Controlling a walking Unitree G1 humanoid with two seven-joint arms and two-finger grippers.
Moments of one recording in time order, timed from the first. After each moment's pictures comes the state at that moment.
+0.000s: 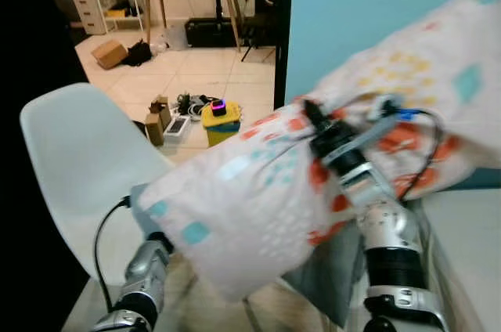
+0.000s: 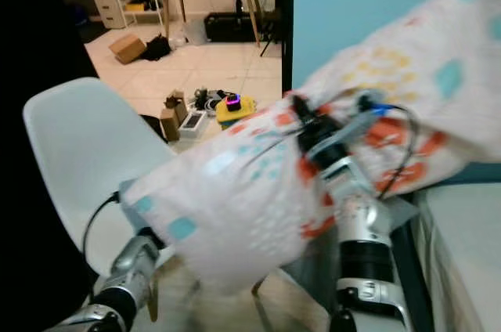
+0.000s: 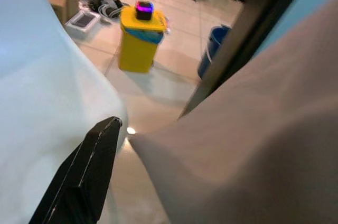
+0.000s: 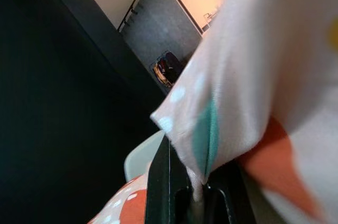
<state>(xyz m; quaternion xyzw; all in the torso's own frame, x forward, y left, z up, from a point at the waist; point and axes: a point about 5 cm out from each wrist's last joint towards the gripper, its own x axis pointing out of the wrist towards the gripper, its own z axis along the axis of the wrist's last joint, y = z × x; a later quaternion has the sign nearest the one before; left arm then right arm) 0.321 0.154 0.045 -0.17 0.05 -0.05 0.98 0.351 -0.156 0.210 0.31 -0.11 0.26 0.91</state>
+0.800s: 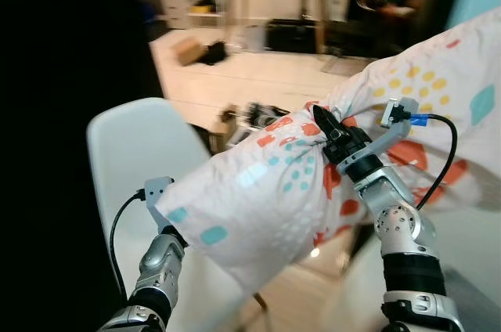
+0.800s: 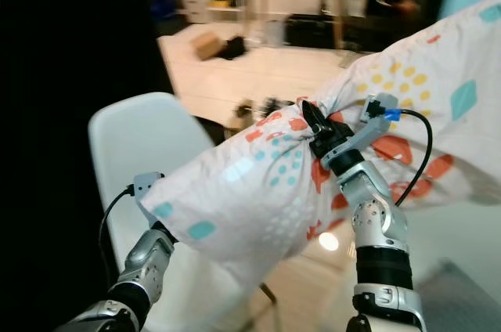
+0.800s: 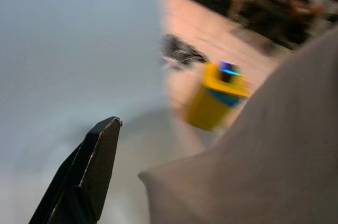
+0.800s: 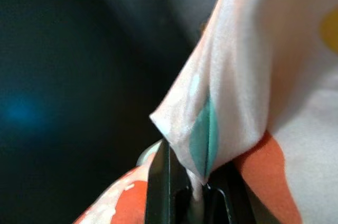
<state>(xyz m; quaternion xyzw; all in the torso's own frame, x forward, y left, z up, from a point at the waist) 0.325 0.149 0.053 -0.17 0.03 -0.06 0.98 0.347 -0.157 0.206 0.29 -0.11 0.27 0.91</state>
